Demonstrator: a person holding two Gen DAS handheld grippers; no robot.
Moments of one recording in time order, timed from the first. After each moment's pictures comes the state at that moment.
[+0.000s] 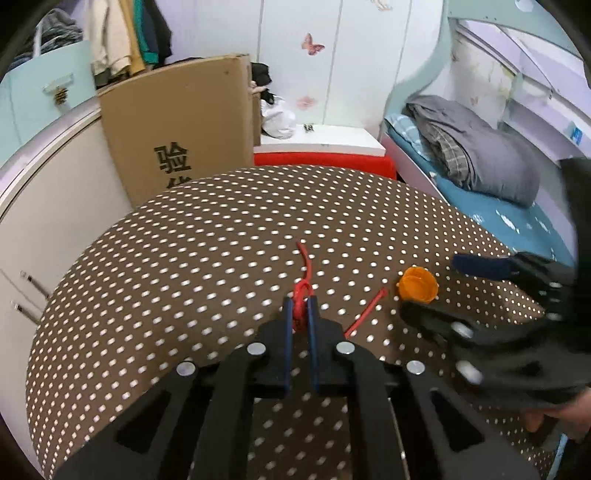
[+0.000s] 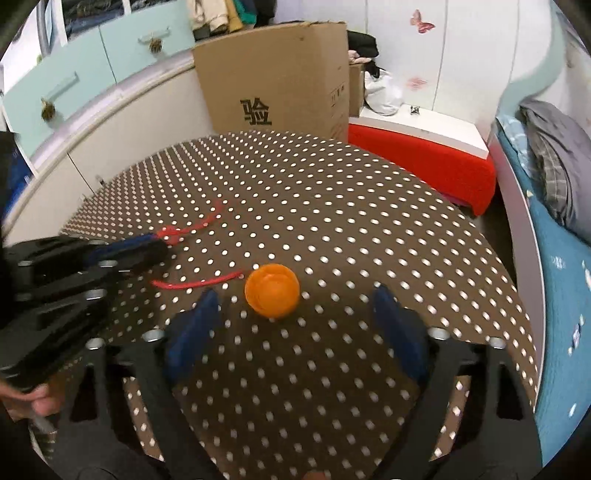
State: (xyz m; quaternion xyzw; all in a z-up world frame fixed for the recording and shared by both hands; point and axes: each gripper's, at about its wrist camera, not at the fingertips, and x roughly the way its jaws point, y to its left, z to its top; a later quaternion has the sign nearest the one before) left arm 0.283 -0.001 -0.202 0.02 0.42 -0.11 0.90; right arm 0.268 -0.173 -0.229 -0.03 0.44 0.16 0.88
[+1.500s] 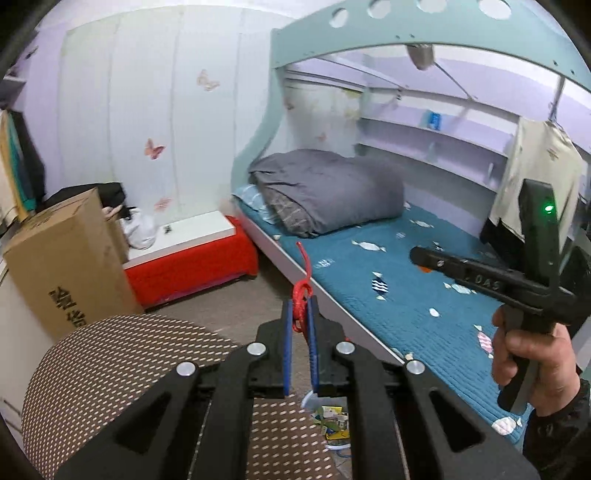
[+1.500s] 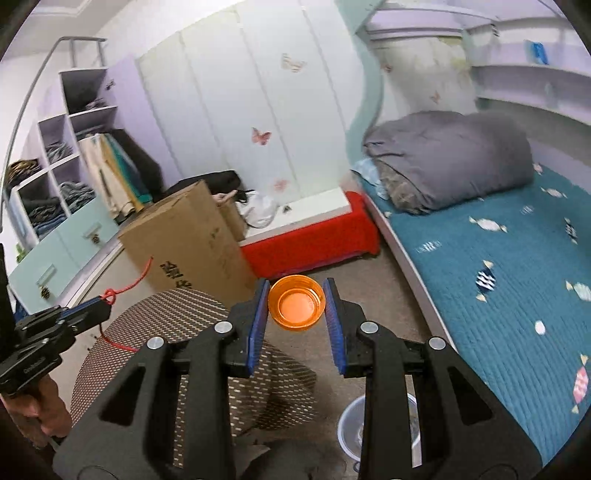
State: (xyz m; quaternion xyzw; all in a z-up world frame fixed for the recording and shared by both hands) left arm 0.134 -0.273 -0.052 0.09 0.28 -0.34 0.90; right arm 0.074 -0.513 -0.094 0.19 0.25 -0.01 0.95
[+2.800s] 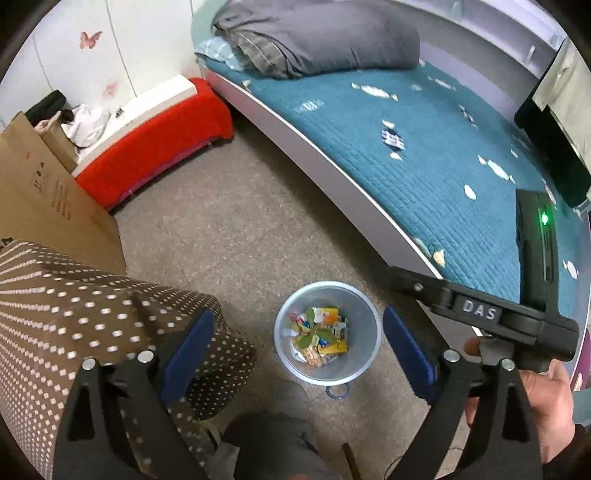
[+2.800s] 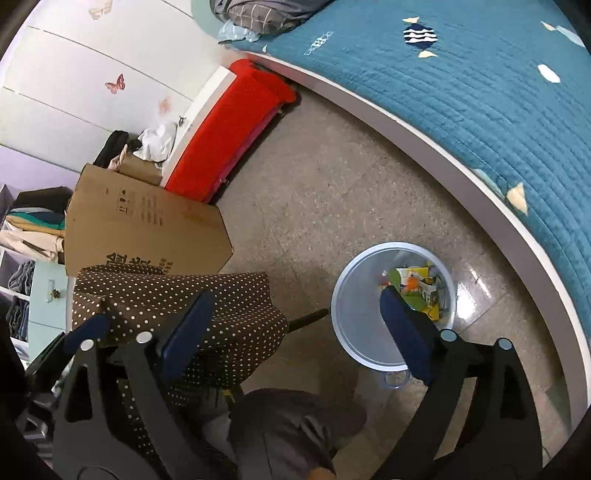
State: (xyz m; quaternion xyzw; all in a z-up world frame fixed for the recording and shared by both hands) left arm 0.219 -0.425 -0.271 0.20 0.51 -0.29 0.79; right arm 0.107 -0.604 -0.364 0.44 0.45 -0.08 0.78
